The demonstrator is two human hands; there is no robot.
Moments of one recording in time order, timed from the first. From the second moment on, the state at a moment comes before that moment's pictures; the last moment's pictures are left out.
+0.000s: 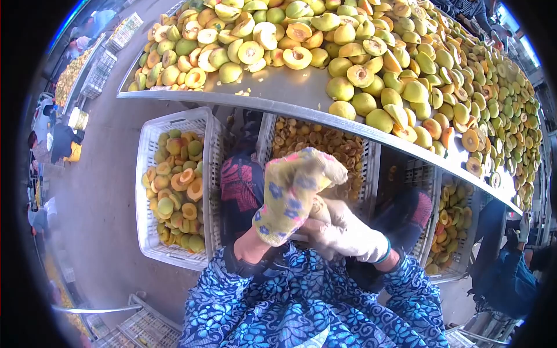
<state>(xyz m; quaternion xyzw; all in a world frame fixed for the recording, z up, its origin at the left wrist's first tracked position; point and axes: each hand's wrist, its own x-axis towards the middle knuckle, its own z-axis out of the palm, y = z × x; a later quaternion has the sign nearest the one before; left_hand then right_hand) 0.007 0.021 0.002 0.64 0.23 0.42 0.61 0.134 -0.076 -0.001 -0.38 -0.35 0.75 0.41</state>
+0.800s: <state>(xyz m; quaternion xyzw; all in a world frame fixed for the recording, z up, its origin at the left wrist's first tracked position) -0.023 0.026 0.017 0.54 0.31 0.43 0.65 0.095 -0.076 -0.005 0.00 -0.01 0.93 0.37</state>
